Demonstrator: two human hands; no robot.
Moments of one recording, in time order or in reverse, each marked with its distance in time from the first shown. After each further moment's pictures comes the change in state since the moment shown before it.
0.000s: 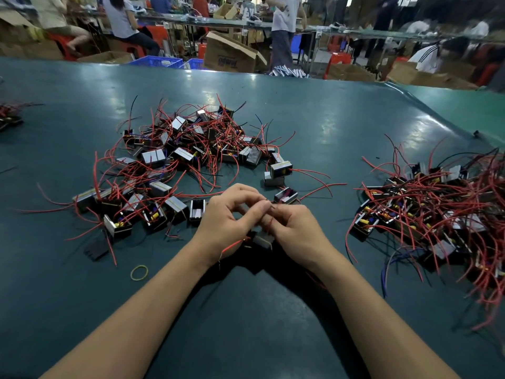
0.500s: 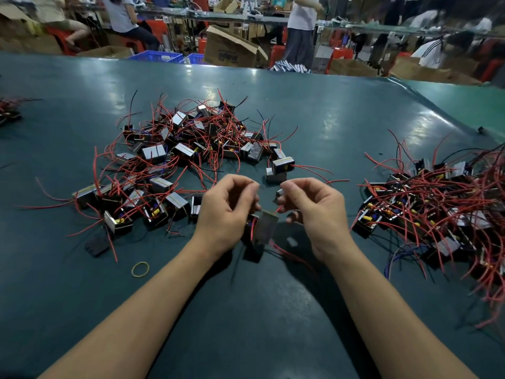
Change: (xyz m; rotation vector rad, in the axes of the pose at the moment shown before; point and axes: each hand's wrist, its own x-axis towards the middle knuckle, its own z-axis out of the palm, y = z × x) left_hand 0.001 -0.004 0.006 -0.099 0.187 -0.057; right_hand 0.000 -0.015 -0.012 0.508 0.315 0.102
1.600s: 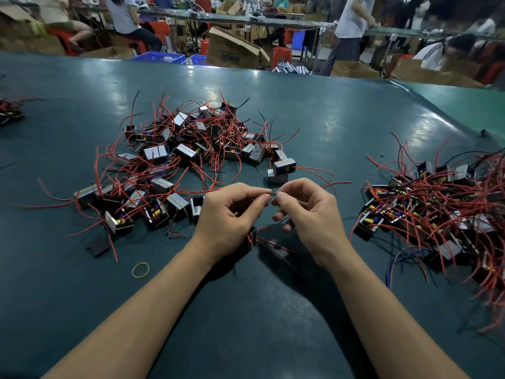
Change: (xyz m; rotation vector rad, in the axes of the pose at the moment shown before) left_hand -0.002 0.005 -0.006 0.150 -0.089 0.172; right_hand -0.006 -0.002 0.003 -0.173 -0.130 -0.086
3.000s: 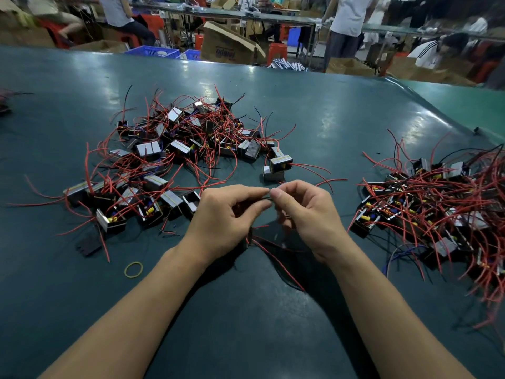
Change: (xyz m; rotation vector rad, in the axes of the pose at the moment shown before) left_hand 0.001 0.005 -0.005 0.199 -0.044 0.118; right_hand 0.005 0.003 -0.004 0.042 -0.053 0.080
